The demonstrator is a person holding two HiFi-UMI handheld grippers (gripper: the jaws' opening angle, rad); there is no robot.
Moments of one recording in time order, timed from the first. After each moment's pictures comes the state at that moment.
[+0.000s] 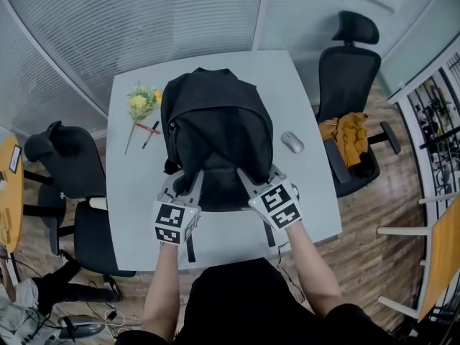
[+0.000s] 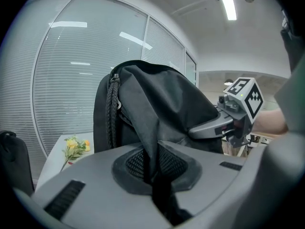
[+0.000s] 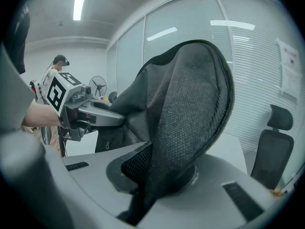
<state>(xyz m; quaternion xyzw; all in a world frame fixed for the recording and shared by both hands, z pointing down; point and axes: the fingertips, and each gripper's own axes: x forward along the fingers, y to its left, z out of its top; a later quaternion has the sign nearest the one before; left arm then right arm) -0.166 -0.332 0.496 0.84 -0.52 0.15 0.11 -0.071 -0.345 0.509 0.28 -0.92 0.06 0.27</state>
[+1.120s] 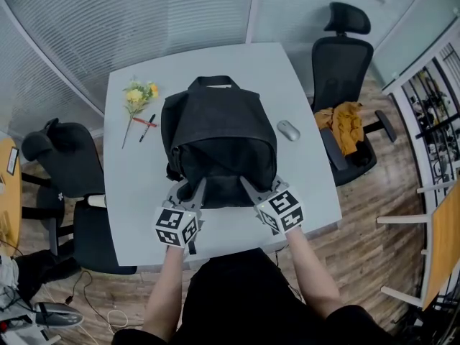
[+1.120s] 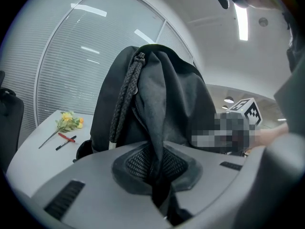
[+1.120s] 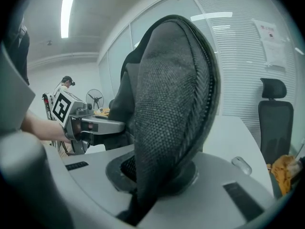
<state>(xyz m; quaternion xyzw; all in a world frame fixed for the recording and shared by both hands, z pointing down) -0.157 -0.283 0.535 0.84 -0.50 0.08 0.19 -0.053 -0.290 0.543 0.30 -0.92 0.14 0.21</state>
